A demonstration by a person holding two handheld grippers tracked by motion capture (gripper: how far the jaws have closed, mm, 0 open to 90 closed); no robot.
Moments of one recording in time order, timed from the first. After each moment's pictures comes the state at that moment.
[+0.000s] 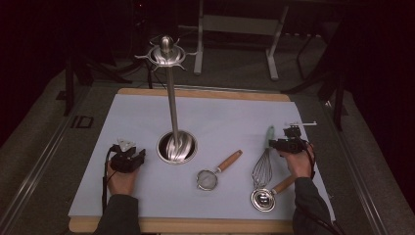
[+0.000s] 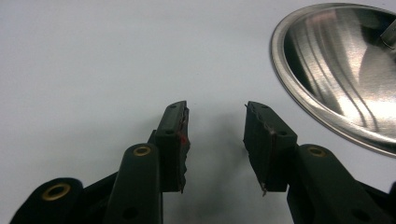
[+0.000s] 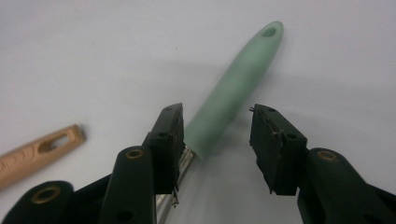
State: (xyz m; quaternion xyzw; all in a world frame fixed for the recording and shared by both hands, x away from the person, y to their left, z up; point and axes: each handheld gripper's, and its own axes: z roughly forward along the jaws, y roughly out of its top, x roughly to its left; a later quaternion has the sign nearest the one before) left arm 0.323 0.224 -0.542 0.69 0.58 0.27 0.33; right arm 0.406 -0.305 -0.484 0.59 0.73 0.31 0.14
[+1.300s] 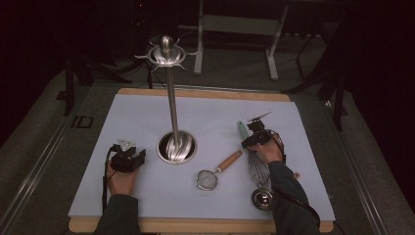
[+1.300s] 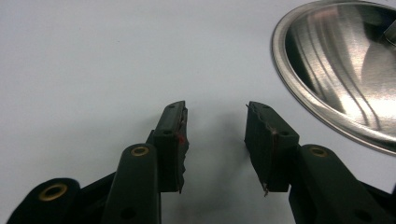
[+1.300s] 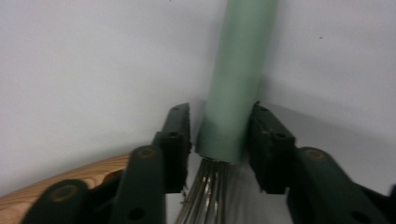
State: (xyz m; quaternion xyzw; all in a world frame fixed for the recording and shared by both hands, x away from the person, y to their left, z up) left arm 0.324 0.224 -0.542 0.70 0.58 0.27 0.32; right arm 0.450 -0.211 -0.502 0.54 0.82 0.18 0.06
